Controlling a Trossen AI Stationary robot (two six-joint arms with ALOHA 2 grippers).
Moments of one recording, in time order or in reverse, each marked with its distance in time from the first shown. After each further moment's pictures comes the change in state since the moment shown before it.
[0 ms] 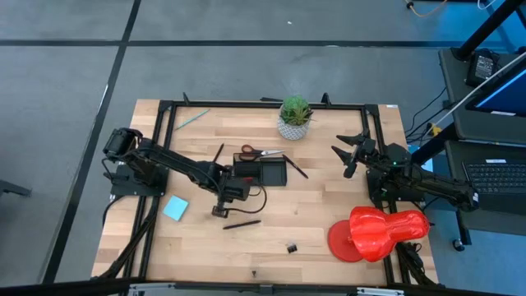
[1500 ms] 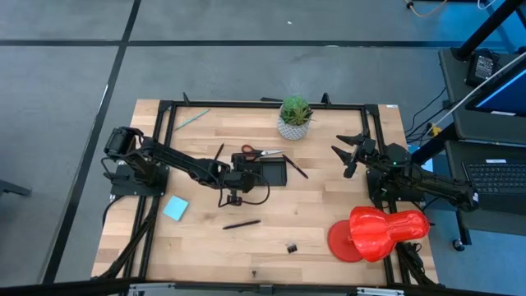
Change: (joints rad) left arm 0.062 -0.002 -0.125 0.382 -0.283 0.110; right arm 0.000 0.000 0.000 0.000 0.000 0.000
